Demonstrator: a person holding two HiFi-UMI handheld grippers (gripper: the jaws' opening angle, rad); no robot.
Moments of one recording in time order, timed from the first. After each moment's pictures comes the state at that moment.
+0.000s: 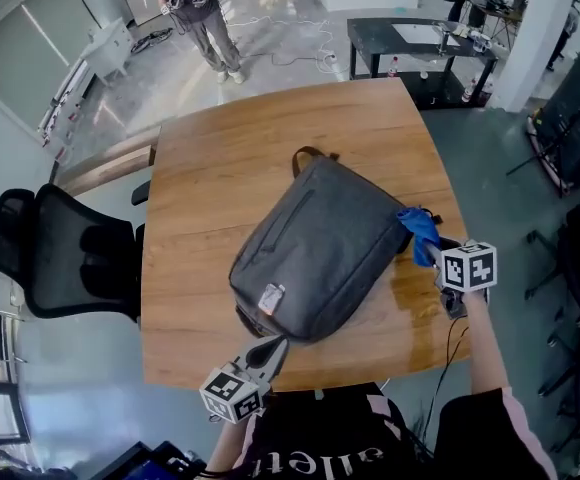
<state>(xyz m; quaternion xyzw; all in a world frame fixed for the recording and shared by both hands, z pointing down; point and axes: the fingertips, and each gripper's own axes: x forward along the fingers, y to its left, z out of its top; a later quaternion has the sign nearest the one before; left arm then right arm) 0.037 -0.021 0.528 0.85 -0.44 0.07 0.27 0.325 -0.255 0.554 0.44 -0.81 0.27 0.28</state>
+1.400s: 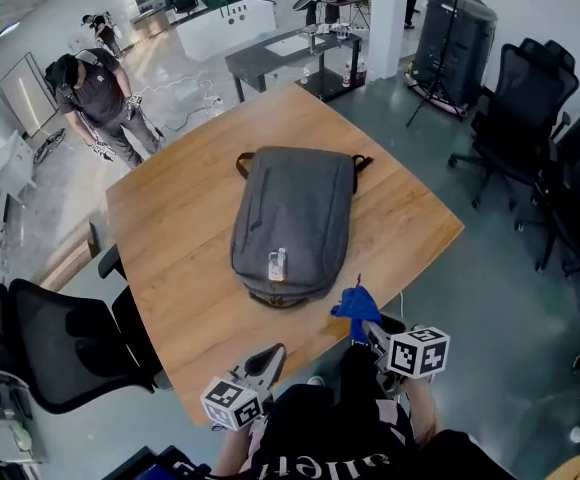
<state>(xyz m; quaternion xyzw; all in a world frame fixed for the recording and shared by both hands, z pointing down) -0.068 0.097 0.528 0.94 -0.23 0.09 0.24 0.117 0.105 0.549 0.58 -0.71 0.40 0.05</state>
